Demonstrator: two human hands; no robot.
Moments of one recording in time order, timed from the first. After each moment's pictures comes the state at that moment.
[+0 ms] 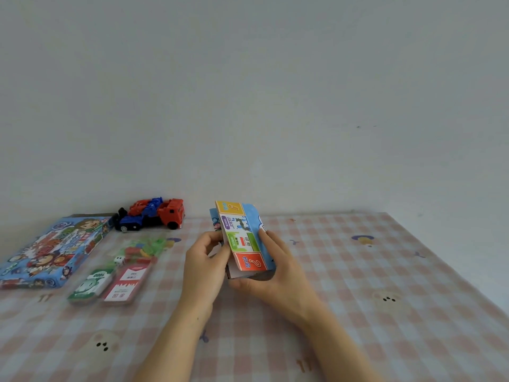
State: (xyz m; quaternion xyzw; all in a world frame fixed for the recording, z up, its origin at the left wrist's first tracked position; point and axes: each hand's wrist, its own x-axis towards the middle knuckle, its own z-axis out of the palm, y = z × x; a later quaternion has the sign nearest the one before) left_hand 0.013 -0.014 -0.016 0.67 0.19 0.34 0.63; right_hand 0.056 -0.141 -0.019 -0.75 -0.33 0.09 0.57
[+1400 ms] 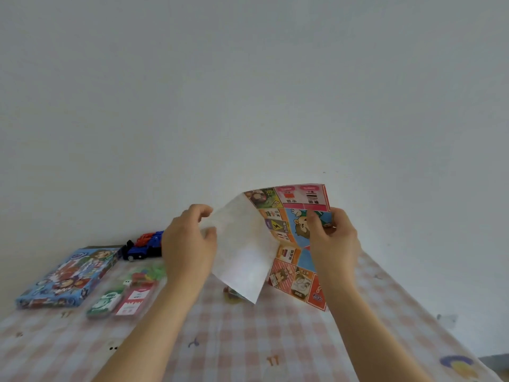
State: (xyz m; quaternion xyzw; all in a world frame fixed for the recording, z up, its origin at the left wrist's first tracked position) left_hand -0.022 -0.034 0.082 0.81 0.18 0.51 0.22; right_hand 0.058 -0.221 0.084 -0.69 -0.11 -0.24 0.67
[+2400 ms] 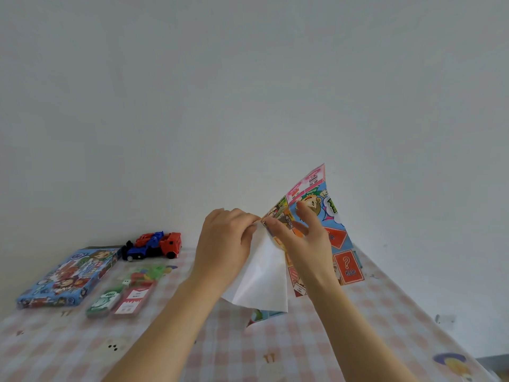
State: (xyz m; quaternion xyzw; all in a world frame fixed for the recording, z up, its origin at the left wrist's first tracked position) left_hand -0.010 -0.071 0.091 0.87 -0.02 0.48 0.09; right_hand 0.038 -0.211 0.088 -0.69 -0.22 -0.10 0.68
